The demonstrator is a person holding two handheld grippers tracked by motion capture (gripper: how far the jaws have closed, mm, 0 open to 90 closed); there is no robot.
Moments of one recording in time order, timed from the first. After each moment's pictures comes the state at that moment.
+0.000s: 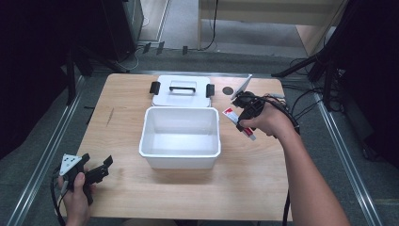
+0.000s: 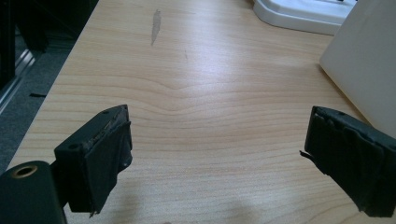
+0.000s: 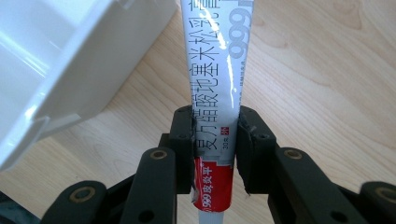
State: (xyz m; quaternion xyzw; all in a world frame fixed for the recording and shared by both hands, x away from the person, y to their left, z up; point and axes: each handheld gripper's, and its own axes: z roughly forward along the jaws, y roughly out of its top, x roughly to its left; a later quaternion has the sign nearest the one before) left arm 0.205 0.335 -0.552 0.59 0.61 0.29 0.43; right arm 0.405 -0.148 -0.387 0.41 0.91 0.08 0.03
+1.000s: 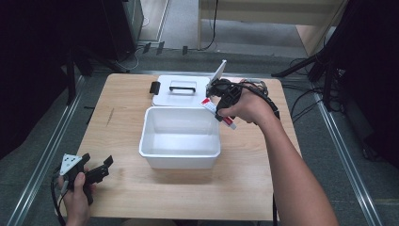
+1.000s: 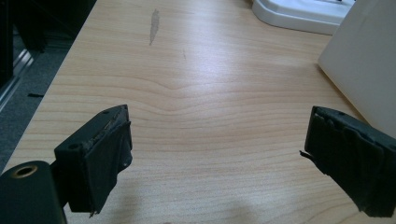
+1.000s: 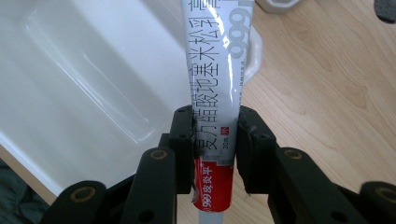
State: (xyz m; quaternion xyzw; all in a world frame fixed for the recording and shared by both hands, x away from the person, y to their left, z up) left arm 0.206 0.335 -0.552 0.59 0.61 0.29 0.43; right arm 0.409 -0.080 -0.352 0.35 0.93 0.09 0.03
